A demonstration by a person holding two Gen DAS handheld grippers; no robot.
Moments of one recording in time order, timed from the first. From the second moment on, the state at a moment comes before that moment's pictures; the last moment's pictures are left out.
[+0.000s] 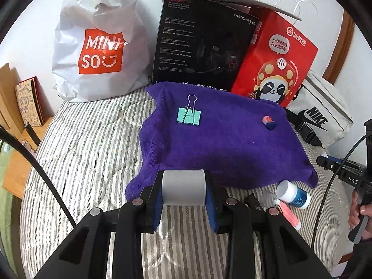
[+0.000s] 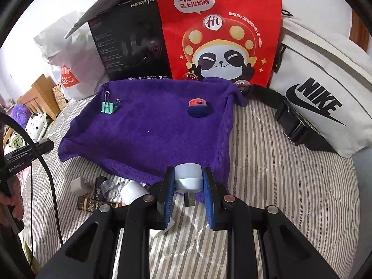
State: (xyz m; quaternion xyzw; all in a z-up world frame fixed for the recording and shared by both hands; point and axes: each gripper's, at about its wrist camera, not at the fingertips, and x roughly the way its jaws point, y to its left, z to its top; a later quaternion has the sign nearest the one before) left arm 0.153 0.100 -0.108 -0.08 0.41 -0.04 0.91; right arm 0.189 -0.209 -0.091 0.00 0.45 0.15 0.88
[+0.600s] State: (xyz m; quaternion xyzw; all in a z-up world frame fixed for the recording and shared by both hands) left arm 0.190 0.105 -0.113 -0.08 0.42 -0.05 0.90; right arm 0.250 -0.185 -0.117 -0.02 0.46 0.15 0.87
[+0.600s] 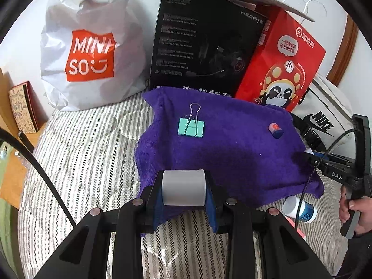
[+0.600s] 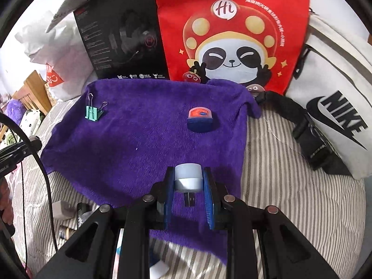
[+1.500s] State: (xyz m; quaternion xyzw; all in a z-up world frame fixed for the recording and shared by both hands) left arm 0.205 0.106 -0.127 -0.08 0.44 -0.06 0.89; right arm 0.326 -0.170 -0.150 -0.07 0.51 0.13 0.85
